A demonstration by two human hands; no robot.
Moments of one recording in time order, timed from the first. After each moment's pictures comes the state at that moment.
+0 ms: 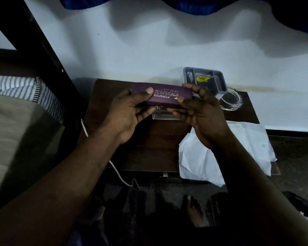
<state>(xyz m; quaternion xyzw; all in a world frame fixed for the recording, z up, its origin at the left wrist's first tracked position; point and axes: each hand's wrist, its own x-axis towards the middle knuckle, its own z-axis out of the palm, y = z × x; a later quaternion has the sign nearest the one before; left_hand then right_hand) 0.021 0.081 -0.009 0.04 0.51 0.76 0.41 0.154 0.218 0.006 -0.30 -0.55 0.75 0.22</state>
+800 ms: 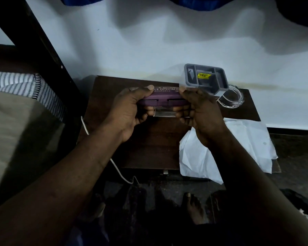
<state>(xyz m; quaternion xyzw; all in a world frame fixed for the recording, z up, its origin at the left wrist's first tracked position) 0.024 0.079 -0.010 0.06 0.60 0.70 0.39 0.151 0.214 0.002 -0.36 -0.59 0.70 0.18</state>
